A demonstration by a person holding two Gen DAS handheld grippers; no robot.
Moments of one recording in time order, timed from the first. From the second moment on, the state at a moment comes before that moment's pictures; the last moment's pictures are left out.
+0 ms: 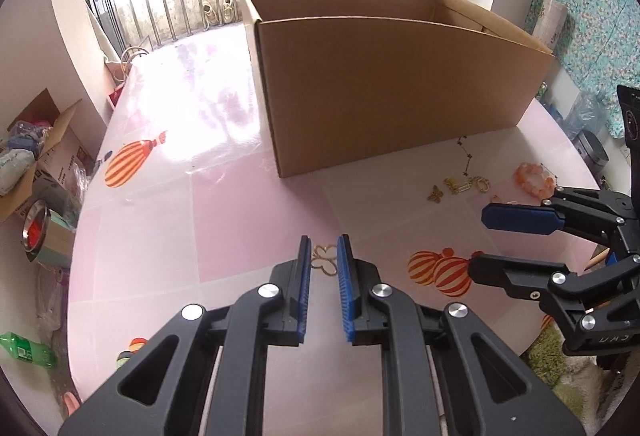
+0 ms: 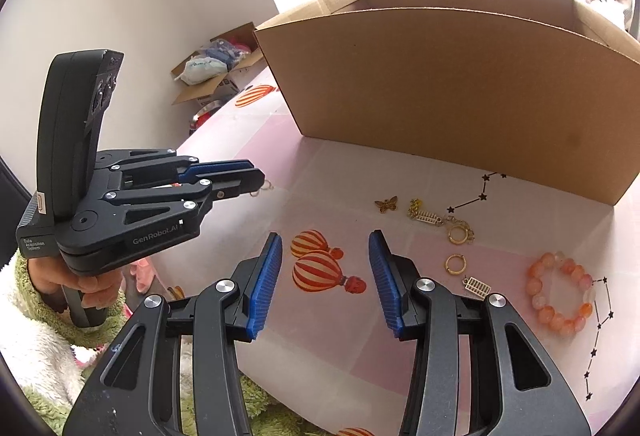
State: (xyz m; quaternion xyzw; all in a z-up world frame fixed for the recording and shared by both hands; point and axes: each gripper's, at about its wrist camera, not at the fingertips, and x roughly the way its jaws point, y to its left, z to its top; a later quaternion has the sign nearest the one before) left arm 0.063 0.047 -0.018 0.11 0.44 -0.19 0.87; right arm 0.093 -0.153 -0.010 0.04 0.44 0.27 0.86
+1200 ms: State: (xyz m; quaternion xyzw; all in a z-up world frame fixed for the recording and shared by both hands) left arm 0.063 0.050 -0.022 0.11 0.45 -0.20 0.86; right arm 0.092 -0.150 -0.012 0.07 0.44 0.27 0.85
